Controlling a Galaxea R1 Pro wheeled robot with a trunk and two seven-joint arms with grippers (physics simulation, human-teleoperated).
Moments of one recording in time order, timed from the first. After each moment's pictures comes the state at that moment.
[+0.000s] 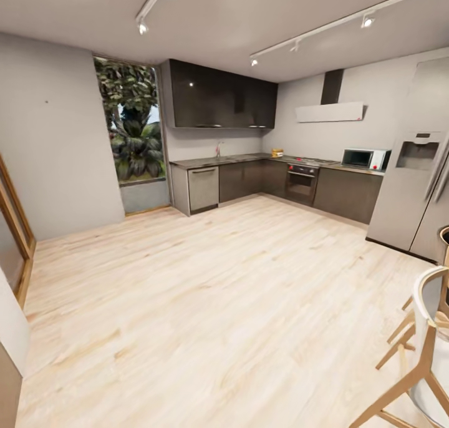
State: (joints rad) left arm 0.00 -0.02 0.07 -0.02 0.08 -0.03 0.01; right arm 0.00 0.00 -0.01 0.01 0.04 -0.15 0.00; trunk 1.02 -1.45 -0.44
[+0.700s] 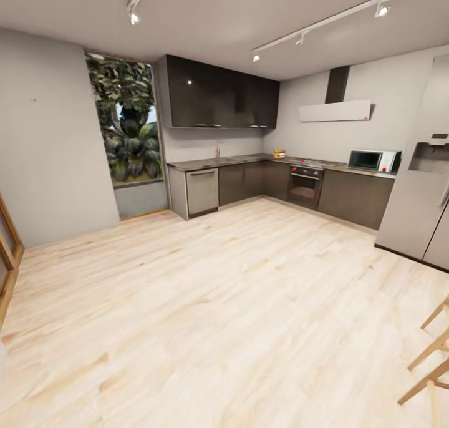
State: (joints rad) left arm 0.00 -0.02 0.07 -0.02 0.08 -0.03 0.01; right arm 0.00 0.00 -0.01 0.01 0.04 -0.15 0.00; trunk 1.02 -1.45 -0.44
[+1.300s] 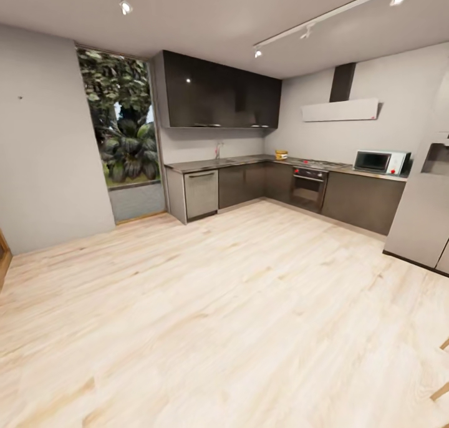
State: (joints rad) left arm 0.00 -0.02 0.07 -0.02 0.08 -0.03 0.01; right arm 0.00 0.00 -0.01 0.01 0.04 -0.15 0.00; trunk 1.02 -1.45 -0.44
